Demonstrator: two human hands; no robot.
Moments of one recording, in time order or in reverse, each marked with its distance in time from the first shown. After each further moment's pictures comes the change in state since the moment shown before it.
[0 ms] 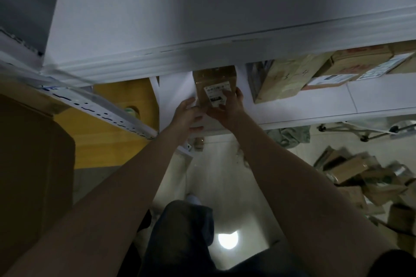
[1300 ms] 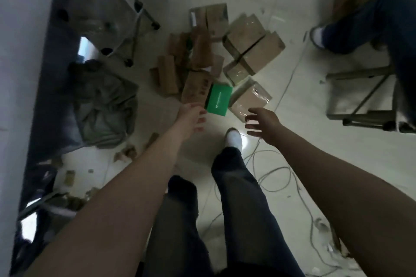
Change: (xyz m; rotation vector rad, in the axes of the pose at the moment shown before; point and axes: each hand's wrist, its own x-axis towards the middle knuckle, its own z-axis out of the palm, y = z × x) left_hand -0.130 -0.415 0.676 1.062 -0.564 -0.365; right_hand -0.260 -0.045 -0.833 0.458 0.855 0.218
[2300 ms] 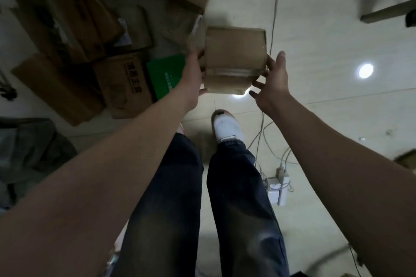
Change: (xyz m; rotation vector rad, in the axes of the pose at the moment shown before) left_hand 0.345 -0.061 0.225 0.328 -0.198 -0.086; right_hand 0.351 0.082 -0.081 0.742 0.259 0.031
